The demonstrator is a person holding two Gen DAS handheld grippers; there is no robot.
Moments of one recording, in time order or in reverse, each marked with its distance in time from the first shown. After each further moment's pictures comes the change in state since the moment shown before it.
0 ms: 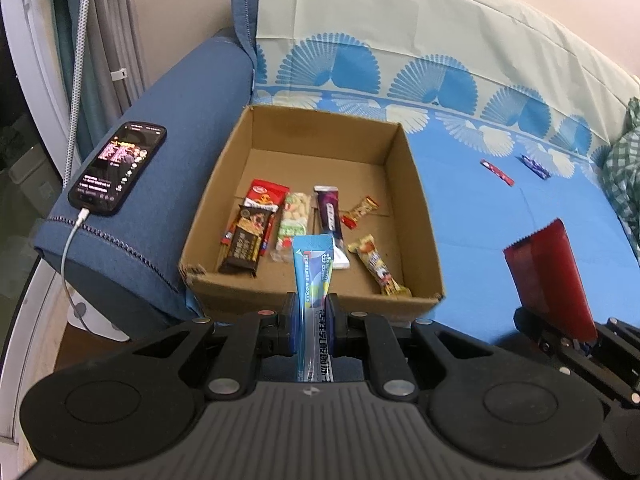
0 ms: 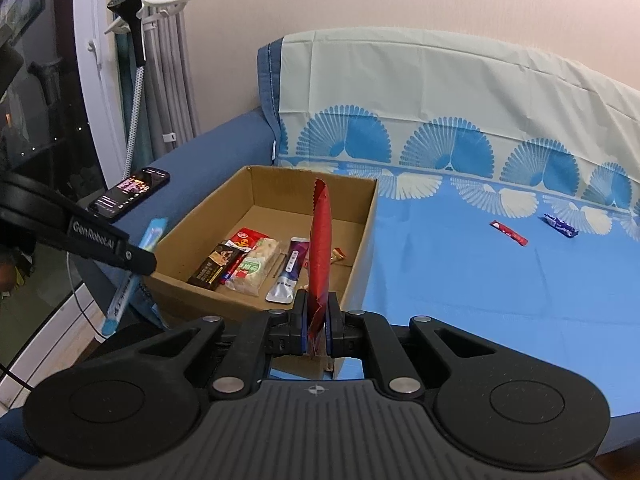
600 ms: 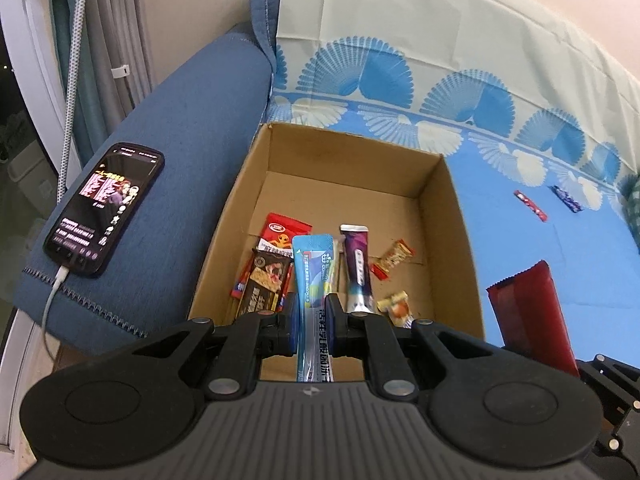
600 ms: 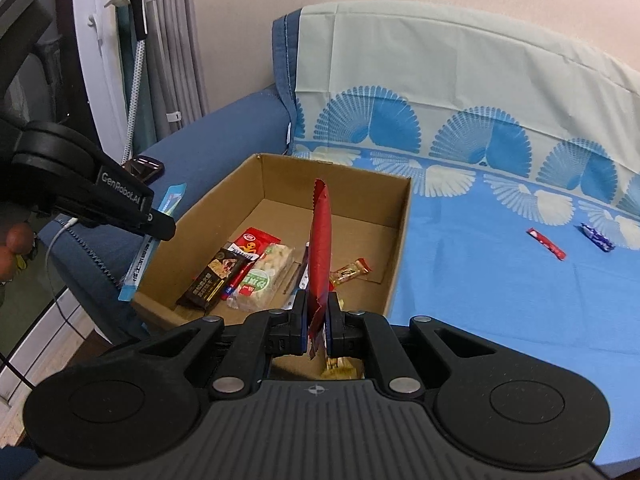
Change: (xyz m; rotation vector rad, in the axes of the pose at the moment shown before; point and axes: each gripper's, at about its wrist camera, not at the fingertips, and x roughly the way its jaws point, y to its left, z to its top) left arm 0.076 0.026 0.075 -0.049 0.024 0.026; right arm 0.089 0.010 0.038 -0.034 0.074 0.042
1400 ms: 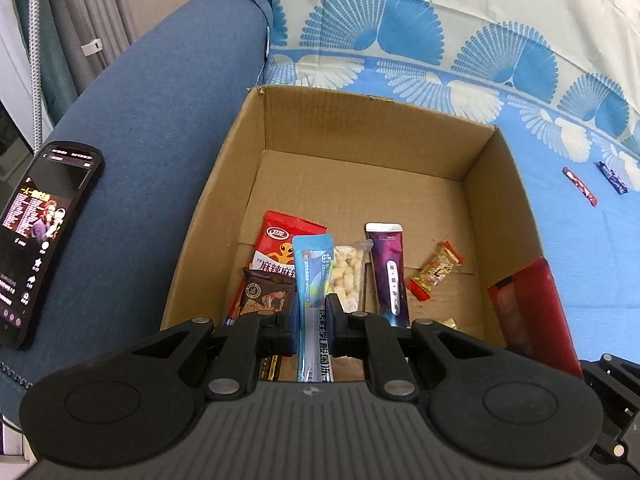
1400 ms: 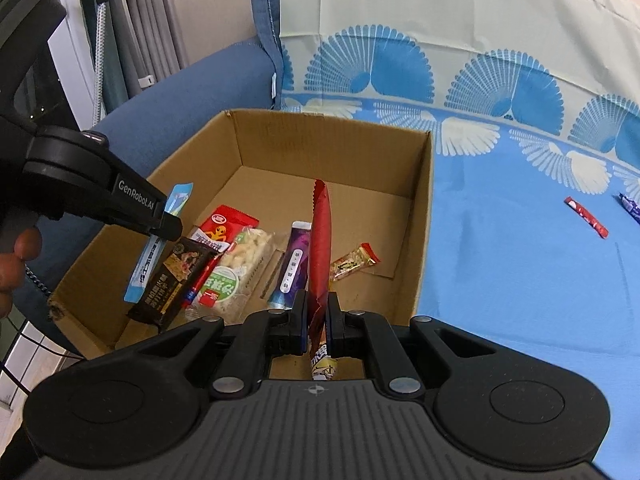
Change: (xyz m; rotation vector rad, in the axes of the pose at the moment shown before) left arm 0.117 -0.006 0.041 0.036 0.120 0.052; right arm 0.118 -0.022 0.020 0.042 0.139 0.021
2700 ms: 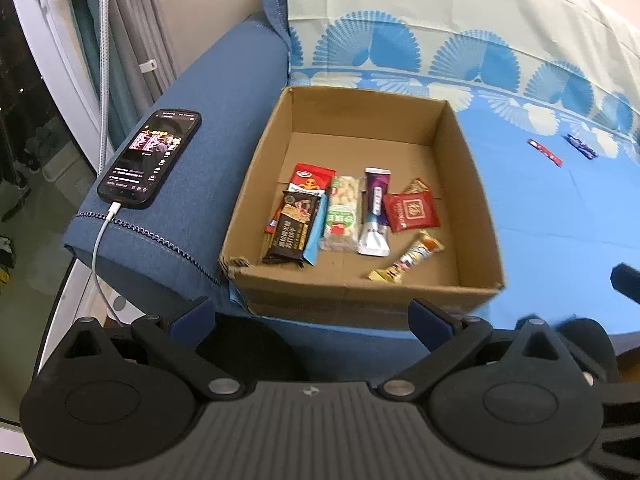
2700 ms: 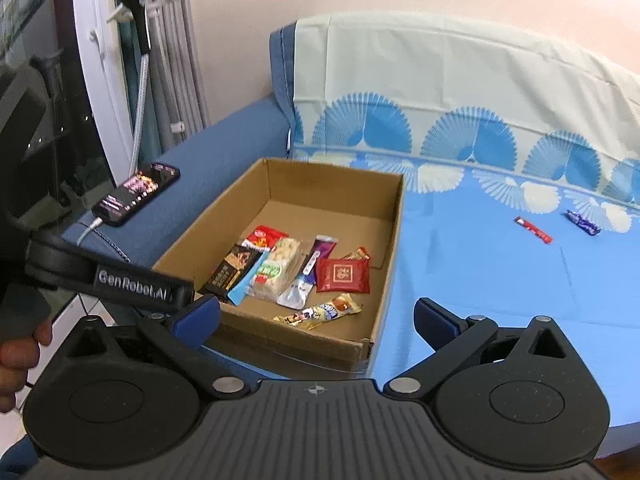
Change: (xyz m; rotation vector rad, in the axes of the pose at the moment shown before) left arm -0.156 -0.008 -0.137 0.036 -0.098 0.069; right arm -0.174 0.038 -0.068 0.003 -0.178 -0.027
